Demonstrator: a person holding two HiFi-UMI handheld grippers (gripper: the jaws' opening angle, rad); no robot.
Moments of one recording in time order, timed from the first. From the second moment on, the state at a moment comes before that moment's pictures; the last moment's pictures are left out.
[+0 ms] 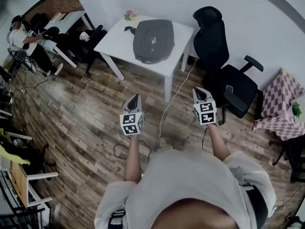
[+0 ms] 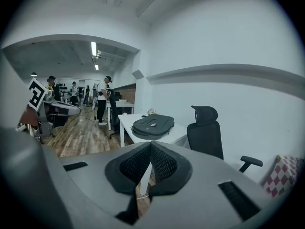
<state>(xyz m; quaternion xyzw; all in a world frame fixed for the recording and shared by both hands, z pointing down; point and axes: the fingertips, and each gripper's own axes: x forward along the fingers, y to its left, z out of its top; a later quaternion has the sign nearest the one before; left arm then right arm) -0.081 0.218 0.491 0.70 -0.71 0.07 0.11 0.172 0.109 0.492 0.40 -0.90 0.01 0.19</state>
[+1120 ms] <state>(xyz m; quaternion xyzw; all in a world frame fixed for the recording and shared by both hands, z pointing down) -0.163 0.062 0.524 0.74 -0.66 0.10 0.12 0.085 -0.021 0.523 0.43 -0.88 0.03 0.19</state>
